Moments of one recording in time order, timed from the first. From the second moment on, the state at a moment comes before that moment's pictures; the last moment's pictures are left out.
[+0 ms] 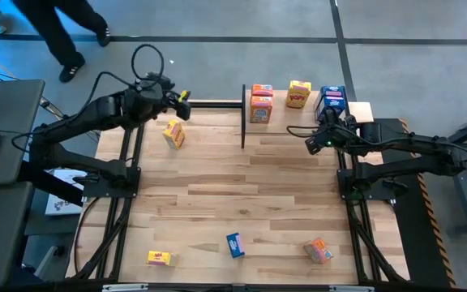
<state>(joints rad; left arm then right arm) 0.29 1.13 1.36 -0.74 -0.65 -0.38 -0.17 0.91 0.93 -1.09 0.66 0.65</state>
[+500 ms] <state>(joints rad) 0.31 1.22 1.36 -1.06 -0.46 -0.53 -0.17 0.91 0.93 -1.07 0.63 0.65</state>
